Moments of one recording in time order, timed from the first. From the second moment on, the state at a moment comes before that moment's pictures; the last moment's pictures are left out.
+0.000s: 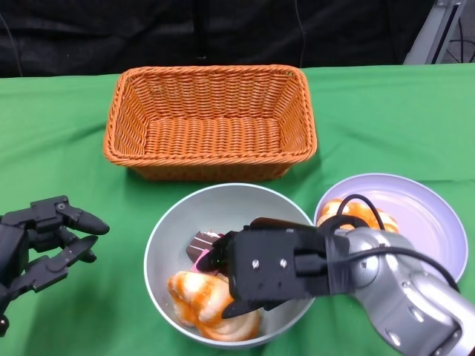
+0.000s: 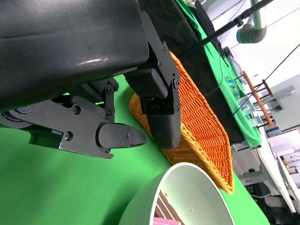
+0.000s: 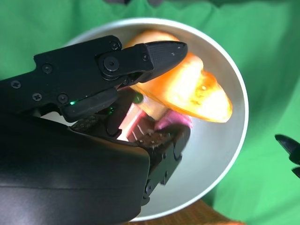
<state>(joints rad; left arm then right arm) -0.19 0.30 0.18 0.69 -0.07 -0.72 -0.36 -0.50 -0.21 0.72 -0.13 -0.36 0.55 0.56</state>
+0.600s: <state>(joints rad) -0.19 0.30 0.18 0.69 -0.07 -0.73 -0.36 -0.41 -0.16 0.68 -0.12 -0.36 0.52 0.50</state>
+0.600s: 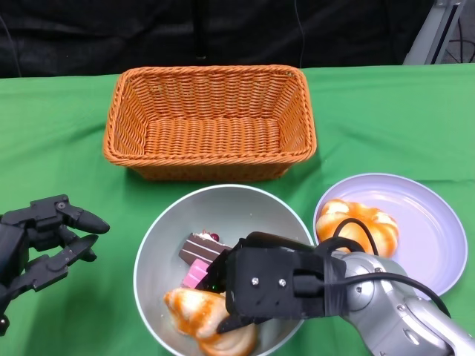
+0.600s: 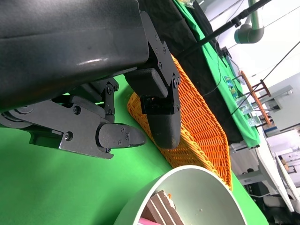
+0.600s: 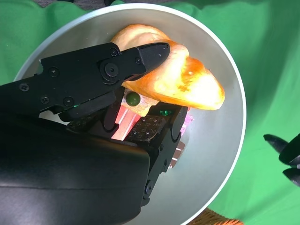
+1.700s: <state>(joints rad) -0.21 0.30 0.18 0.73 -0.06 -0.74 -0.36 -0.38 -0.05 0.41 -0.15 -0.24 0.49 0.34</state>
